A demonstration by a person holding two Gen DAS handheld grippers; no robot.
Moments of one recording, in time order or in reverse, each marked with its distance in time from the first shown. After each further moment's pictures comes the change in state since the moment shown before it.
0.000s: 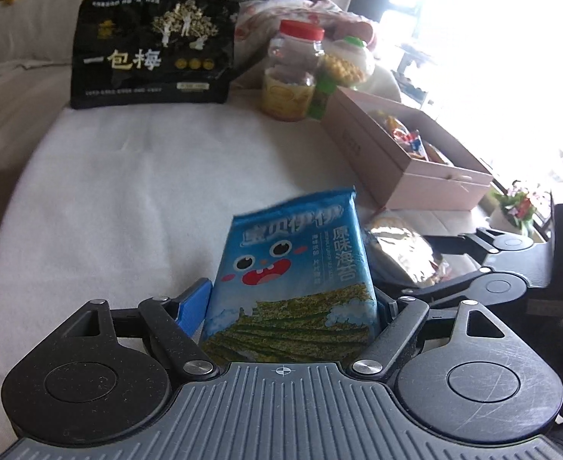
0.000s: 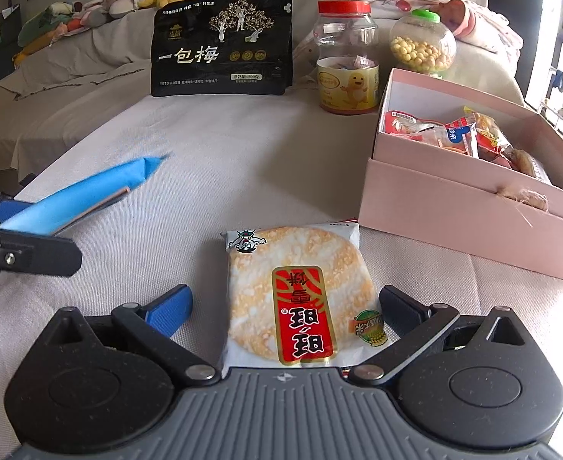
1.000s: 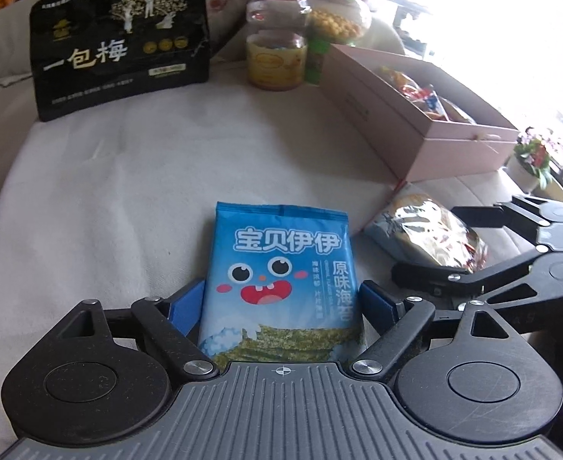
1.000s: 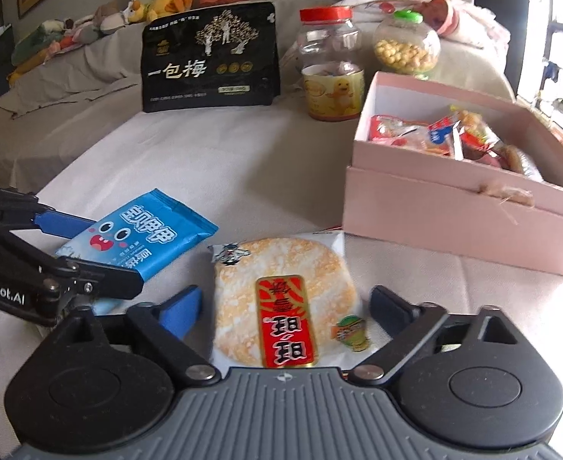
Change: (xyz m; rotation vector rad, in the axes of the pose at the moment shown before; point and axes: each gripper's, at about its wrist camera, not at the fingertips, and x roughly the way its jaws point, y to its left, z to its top) left arm 0.047 -0.013 0.017 0.116 0.124 0.051; right arm -0.004 -0.009 0.001 0.041 -0.029 -0.006
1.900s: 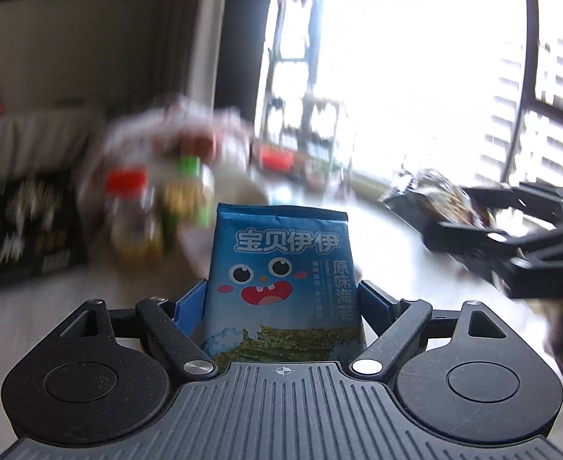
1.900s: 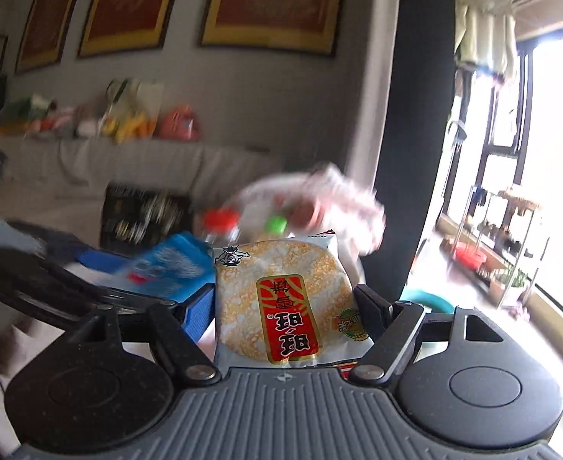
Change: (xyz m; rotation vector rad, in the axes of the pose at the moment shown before) left arm -0.080 -0.125 0.092 0.150 -0.399 -0.204; right arm -0.209 -0.083 0.064 -0.089 -0.410 -0.196
